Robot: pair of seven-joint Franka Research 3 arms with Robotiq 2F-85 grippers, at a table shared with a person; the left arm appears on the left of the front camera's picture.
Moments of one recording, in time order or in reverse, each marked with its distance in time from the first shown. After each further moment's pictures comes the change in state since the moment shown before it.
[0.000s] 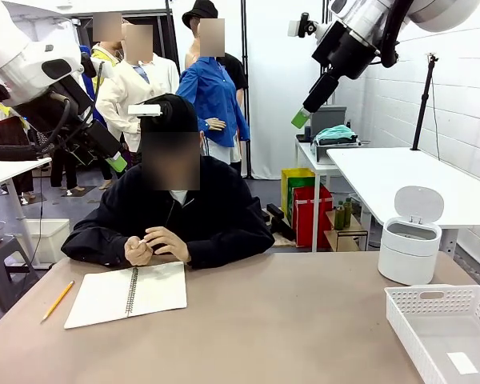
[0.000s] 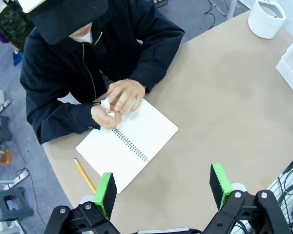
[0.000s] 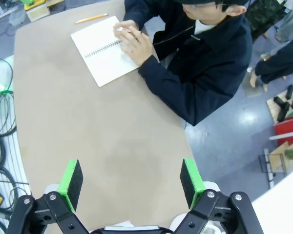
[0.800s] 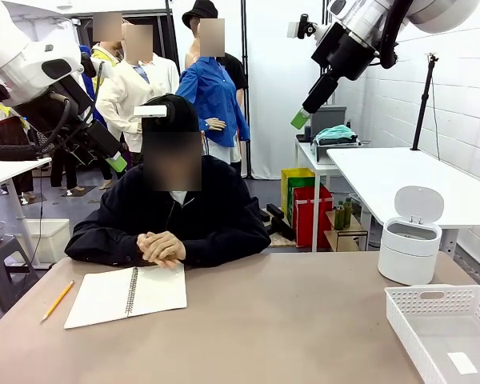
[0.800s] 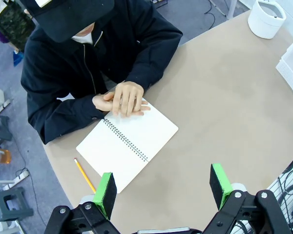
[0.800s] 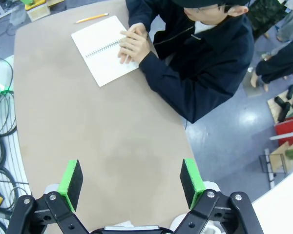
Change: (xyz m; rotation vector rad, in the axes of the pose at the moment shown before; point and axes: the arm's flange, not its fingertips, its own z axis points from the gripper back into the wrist) left arm 0.000 0.000 0.000 0.000 0.000 0.000; right arm 0.000 -0.001 -0.002 0.003 0.001 -0.001
